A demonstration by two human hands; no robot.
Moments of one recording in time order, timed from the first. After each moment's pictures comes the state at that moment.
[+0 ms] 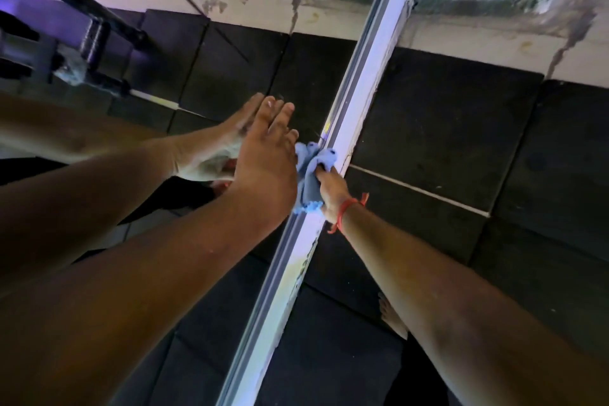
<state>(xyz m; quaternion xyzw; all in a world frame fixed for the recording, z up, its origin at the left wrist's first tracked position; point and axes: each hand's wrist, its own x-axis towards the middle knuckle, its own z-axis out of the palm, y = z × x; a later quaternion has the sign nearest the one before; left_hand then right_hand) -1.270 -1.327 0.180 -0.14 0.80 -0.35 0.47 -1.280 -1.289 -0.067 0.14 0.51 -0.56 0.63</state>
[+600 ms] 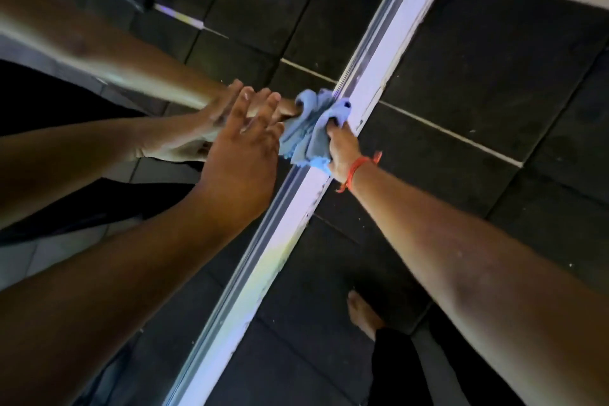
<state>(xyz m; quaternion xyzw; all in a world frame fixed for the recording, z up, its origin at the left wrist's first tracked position) -1.083 -1.218 0.175 -0.18 0.80 -0.29 0.49 -1.169 -1.221 -0.080 0.07 0.54 -0.54 0.65</state>
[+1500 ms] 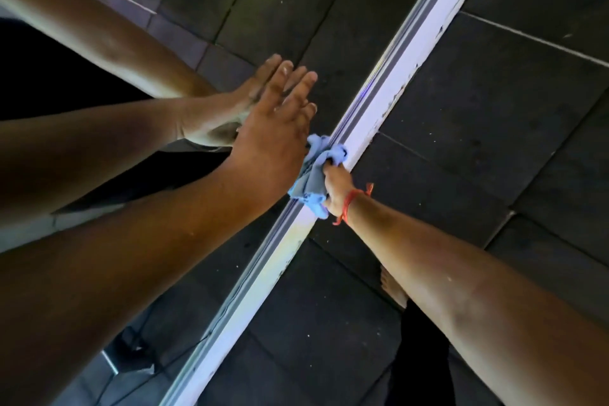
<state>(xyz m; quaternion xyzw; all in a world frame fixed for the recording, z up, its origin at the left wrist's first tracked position) -0.744 -1.062 0.193 -0.12 0.81 -0.33 0.46 -0.747 -1.025 -0.104 0.13 0.54 -0.46 0.69</state>
